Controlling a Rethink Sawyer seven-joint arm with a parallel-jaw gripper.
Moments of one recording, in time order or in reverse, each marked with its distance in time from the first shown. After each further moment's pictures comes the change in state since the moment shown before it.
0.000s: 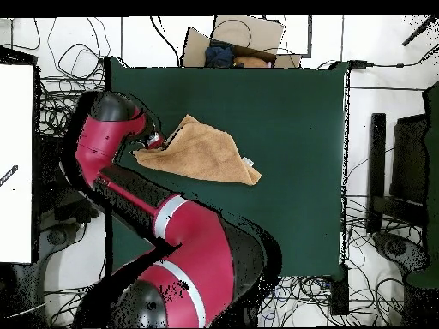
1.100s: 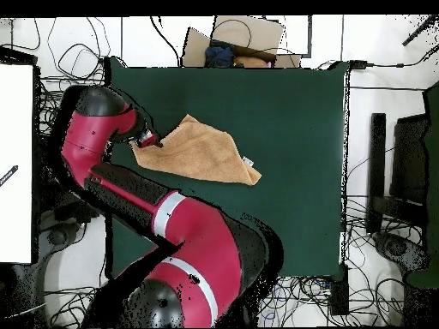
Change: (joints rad) arm -0.033 -0.004 0.107 0.001 0.001 -0.128 -0.040
